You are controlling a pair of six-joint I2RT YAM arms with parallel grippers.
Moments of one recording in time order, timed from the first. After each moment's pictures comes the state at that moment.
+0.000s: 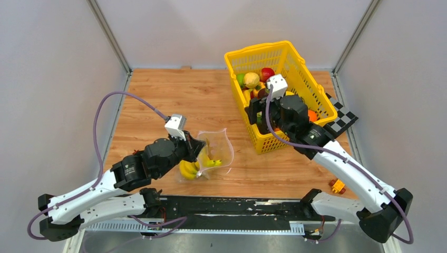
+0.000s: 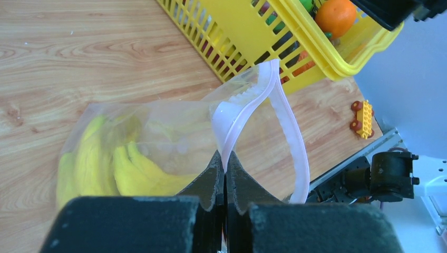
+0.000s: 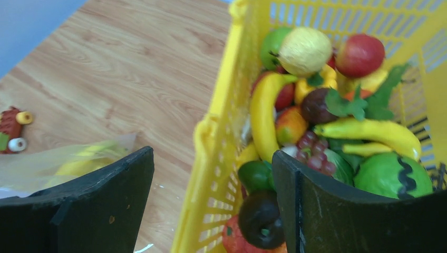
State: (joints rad) left arm -1.11 0.68 0.83 -0.48 -0.45 -0.62; right arm 0.72 1.07 1.08 -0.23 0.17 0.10
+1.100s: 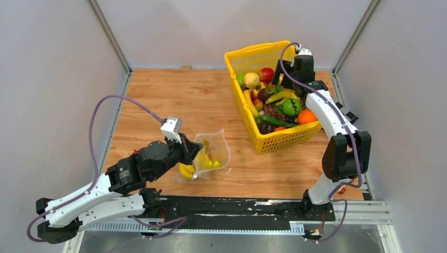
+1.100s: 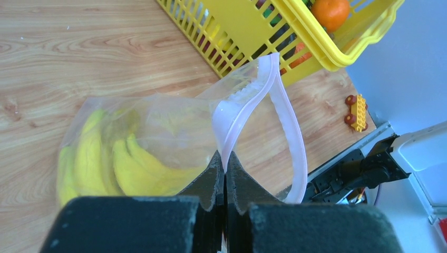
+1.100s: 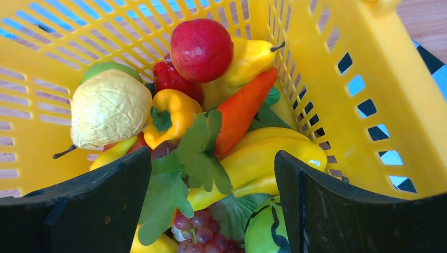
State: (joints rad) left arm -1.11 0.62 0.81 -0.51 -0.43 -0.62; right arm 0.18 1.67 1.48 -0.31 0.08 0.30
